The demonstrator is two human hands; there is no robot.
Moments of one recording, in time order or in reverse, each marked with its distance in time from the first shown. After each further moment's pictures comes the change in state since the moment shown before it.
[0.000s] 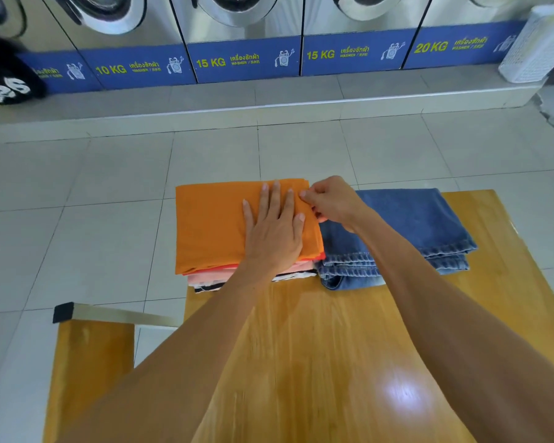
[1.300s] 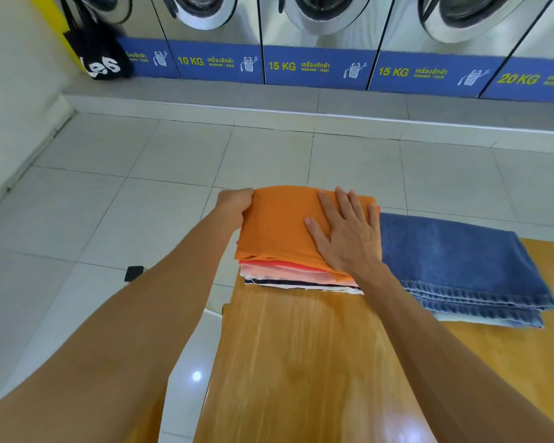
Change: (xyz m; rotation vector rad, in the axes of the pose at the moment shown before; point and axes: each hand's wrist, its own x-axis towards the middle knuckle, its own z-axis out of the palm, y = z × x) left_hand 0.035 -0.169 -0.055 -1.079 0.104 -1.015; right_hand -0.014 0.001 0.097 -0.926 0.239 -0.373
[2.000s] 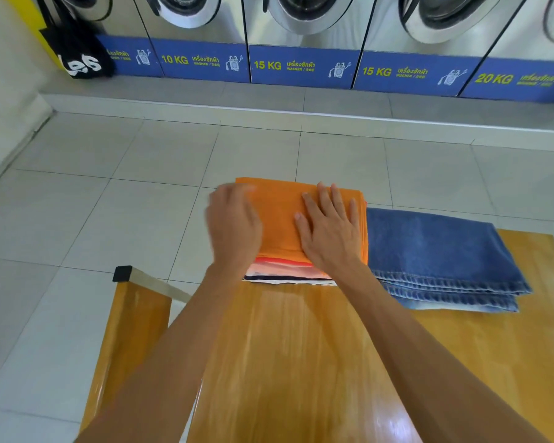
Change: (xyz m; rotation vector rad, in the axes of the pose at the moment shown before) left_hand -0.087 -0.045 0.003 0.461 0.459 1.027; right_hand -0.014 -0.018 -0.008 0.012 0.083 -0.013
